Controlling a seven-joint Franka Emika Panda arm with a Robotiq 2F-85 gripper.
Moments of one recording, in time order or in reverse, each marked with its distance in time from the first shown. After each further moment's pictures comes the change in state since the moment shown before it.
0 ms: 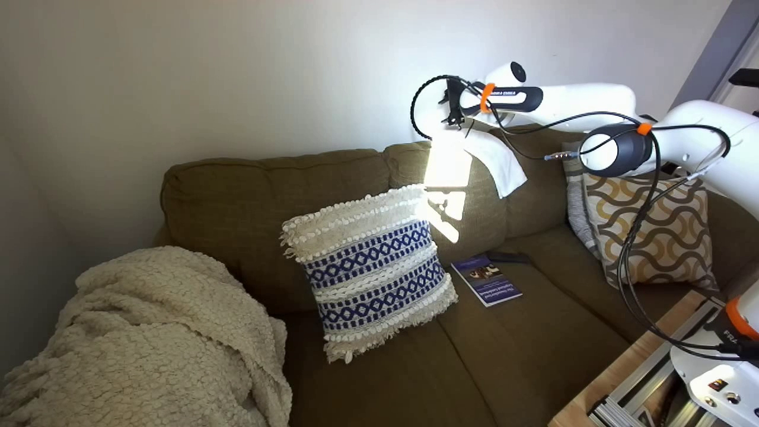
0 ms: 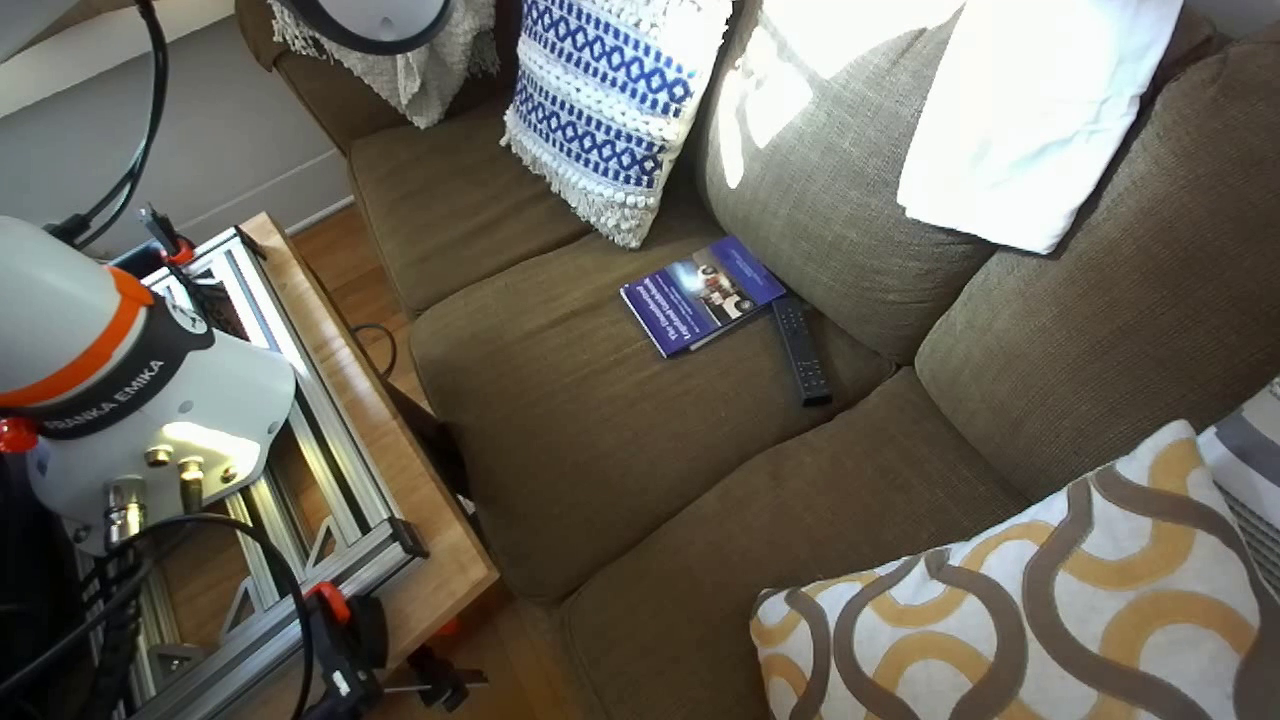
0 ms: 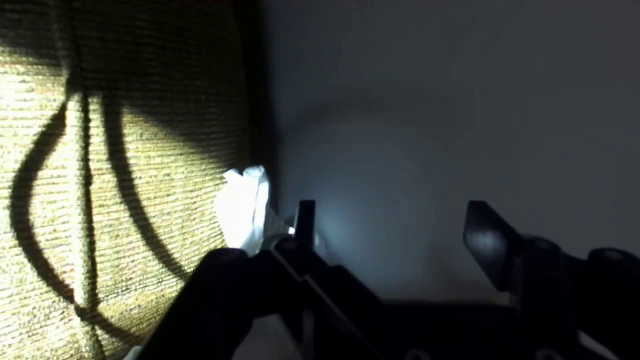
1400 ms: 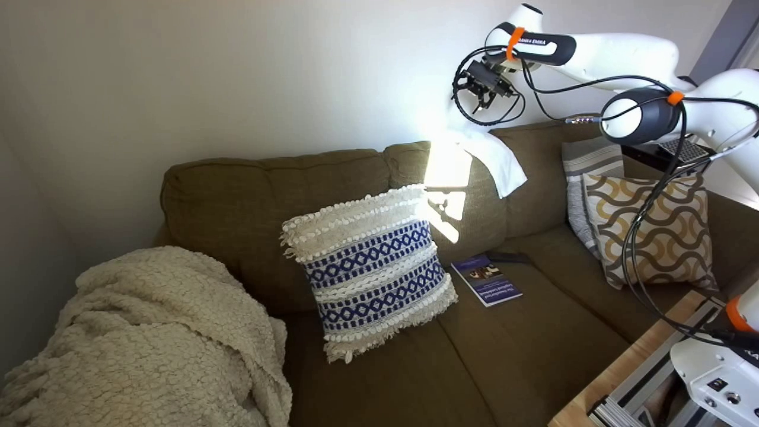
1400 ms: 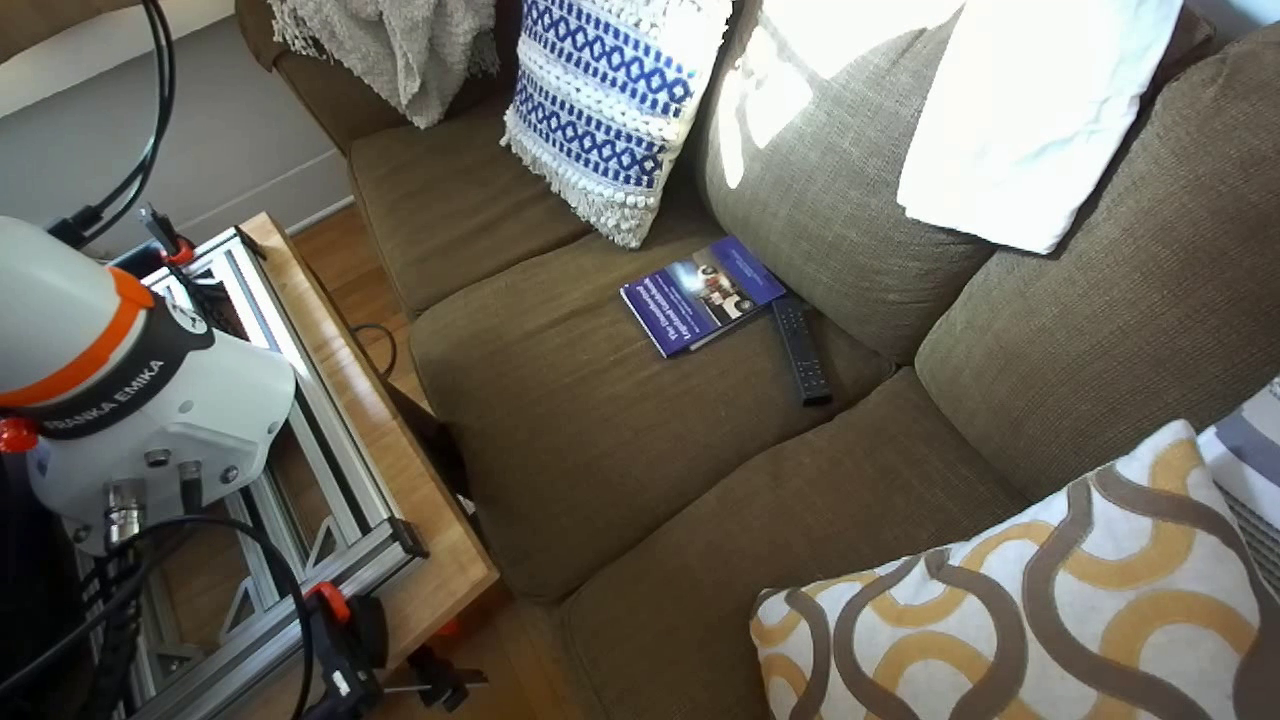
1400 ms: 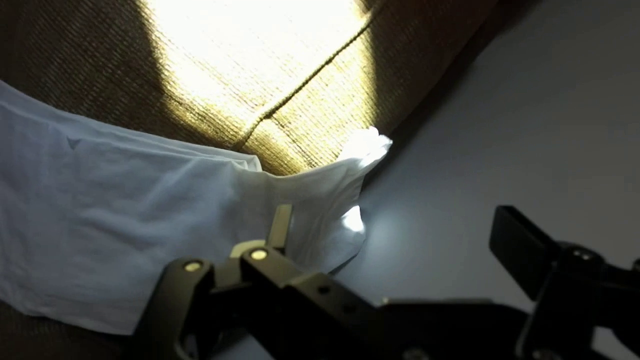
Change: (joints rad) arm -0.048 -0.221 -0.063 0.004 -0.080 -0.725 -0.630
